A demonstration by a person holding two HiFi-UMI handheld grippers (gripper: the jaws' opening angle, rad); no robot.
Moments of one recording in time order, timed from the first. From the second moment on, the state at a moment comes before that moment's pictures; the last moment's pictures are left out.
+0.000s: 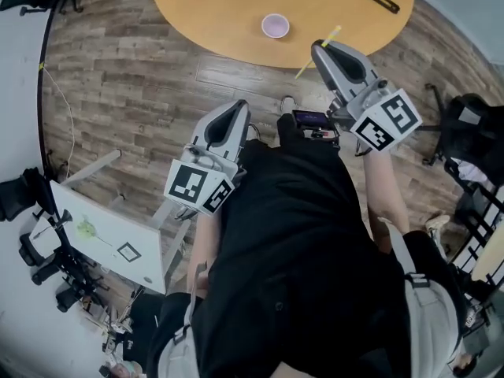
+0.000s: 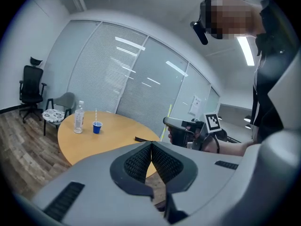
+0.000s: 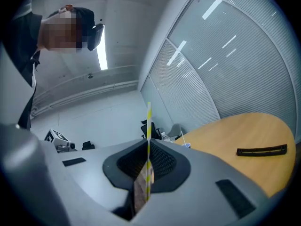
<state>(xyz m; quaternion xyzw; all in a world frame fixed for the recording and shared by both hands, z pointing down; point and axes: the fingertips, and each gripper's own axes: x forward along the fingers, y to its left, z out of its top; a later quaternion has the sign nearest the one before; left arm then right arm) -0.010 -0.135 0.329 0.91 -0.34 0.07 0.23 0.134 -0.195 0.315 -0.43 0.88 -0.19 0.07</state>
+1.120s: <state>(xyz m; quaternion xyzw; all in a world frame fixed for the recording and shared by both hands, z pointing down) -0.041 -0.143 0.348 0.85 -0.44 0.08 0.27 0.118 -0.339 0.420 -0.47 0.87 -0.17 -0.01</state>
